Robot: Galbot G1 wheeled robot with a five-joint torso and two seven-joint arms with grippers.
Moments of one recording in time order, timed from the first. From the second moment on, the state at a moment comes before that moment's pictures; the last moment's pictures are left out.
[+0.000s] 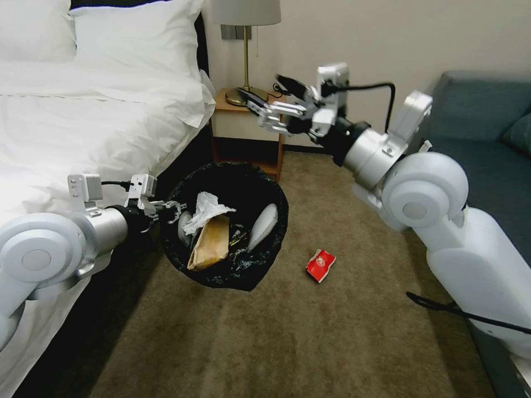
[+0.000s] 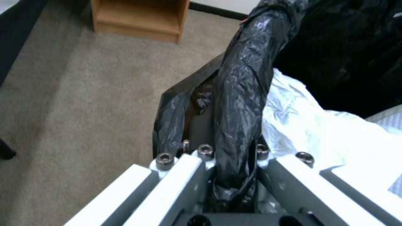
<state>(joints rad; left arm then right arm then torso) 0.96 -0.58 -0.50 -2.25 -1.66 0.74 -0.53 -0.48 0.90 0.06 2.11 1.08 -0.38 0.16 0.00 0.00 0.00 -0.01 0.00</state>
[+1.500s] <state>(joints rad) 0.99 -0.62 -0.53 -2.29 -1.64 0.74 -0.57 -1.45 1.04 0.63 2.18 0.43 -0.13 0.21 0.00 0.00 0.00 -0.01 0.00</state>
